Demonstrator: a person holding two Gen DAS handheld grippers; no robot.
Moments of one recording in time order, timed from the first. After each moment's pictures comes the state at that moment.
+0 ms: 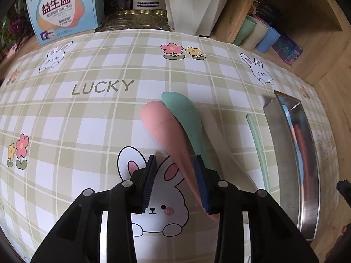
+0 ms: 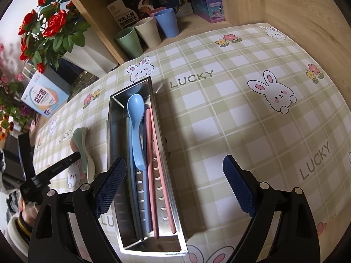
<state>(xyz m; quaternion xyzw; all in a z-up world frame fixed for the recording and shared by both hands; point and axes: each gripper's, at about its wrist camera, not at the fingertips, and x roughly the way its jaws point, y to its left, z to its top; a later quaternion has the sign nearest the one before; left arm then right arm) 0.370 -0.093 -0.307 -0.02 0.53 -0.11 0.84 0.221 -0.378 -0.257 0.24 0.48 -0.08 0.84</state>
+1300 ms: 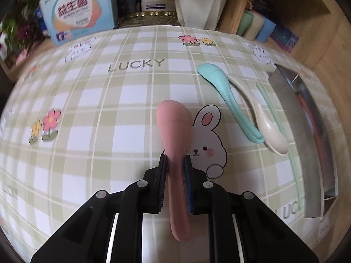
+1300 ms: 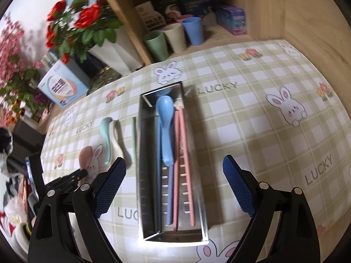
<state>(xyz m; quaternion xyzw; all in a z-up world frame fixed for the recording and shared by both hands) 0.310 -0.042 -0.308 0.00 0.52 -0.11 0.85 0.216 -0.342 -0.227 0.20 0.46 -0.02 0.87</state>
